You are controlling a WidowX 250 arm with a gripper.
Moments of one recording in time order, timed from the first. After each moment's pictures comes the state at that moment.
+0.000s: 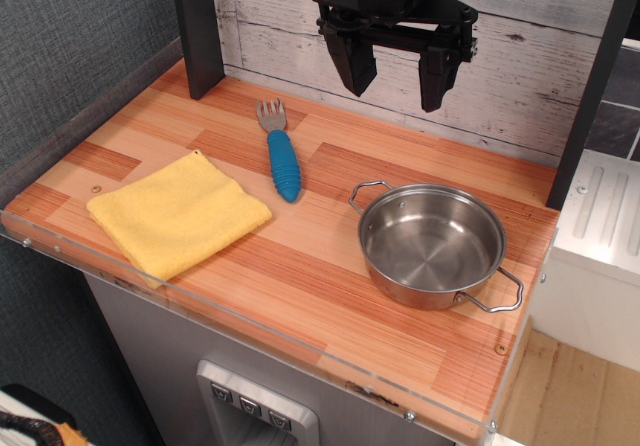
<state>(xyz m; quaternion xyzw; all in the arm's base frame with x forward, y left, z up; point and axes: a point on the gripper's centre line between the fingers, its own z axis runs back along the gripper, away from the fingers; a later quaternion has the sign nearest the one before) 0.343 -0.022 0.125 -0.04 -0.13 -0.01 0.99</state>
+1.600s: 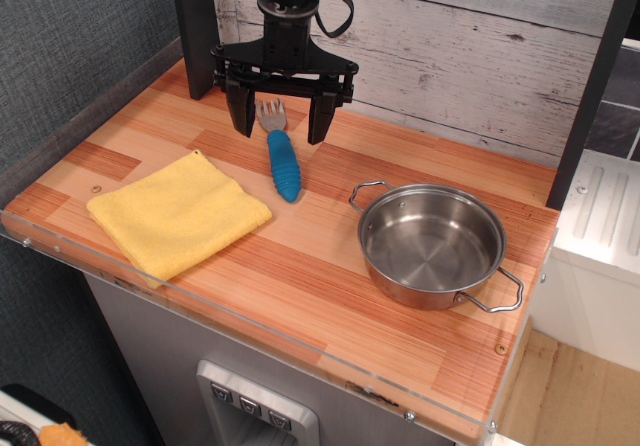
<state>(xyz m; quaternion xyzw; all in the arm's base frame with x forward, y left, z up) 0.347 0.073 0.059 0.08 -0.06 0.22 0.97</state>
